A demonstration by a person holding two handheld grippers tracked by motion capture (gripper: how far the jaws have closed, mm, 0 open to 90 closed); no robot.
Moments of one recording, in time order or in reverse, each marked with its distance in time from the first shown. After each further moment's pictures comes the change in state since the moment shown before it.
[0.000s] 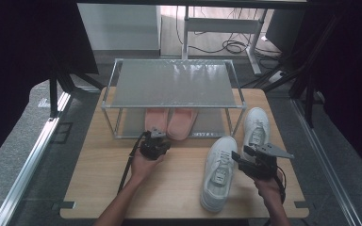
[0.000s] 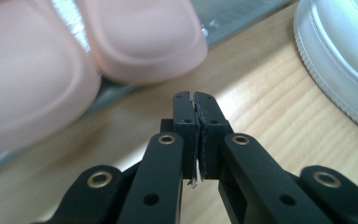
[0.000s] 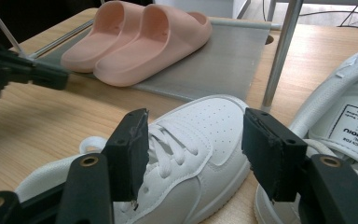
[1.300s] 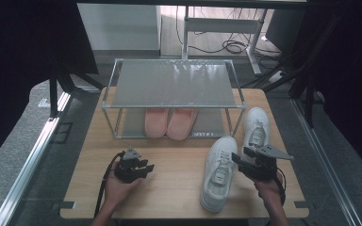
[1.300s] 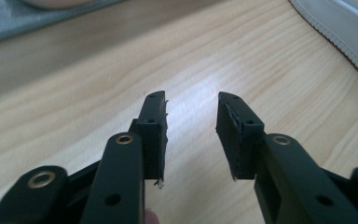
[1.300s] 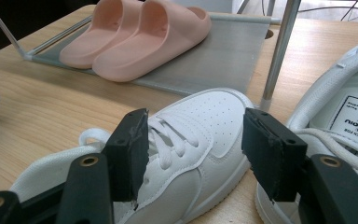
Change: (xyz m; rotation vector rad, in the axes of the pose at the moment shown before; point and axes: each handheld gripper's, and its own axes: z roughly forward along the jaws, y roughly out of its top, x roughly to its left) left arm 0.009 -0.069 -0.060 0.039 -0.031 -0.049; right arm 0.001 -0.005 -0.001 0.010 -0.004 0.008
